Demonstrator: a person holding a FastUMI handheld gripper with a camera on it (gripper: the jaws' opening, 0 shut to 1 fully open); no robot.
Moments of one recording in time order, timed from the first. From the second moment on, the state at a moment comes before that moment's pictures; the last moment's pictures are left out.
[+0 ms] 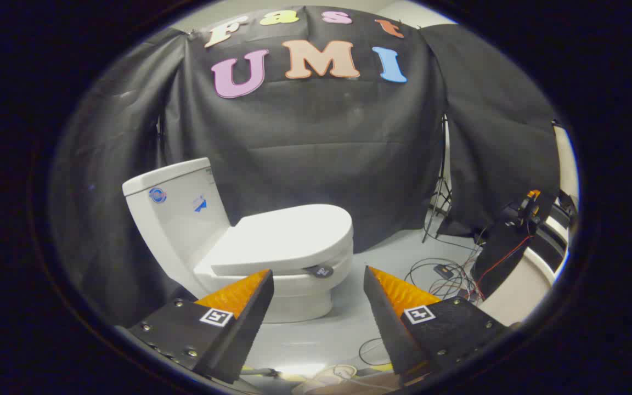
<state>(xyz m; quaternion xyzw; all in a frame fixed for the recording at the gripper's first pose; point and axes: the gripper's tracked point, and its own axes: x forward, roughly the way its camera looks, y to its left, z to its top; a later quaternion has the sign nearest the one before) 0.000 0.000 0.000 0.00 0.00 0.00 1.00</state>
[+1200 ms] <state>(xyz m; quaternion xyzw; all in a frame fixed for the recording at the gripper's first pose) 0.009 -0.021 -0.013 0.04 0.01 -0.02 1.00</state>
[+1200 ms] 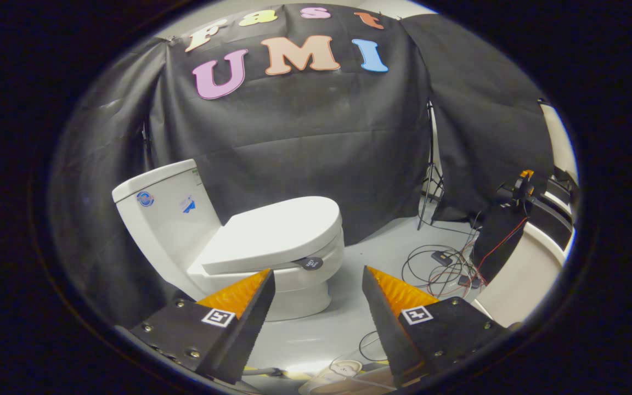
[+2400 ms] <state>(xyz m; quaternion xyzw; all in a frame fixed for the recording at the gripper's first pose) 0.030 -0.023 -0.034 0.02 0.07 -0.03 1.00</state>
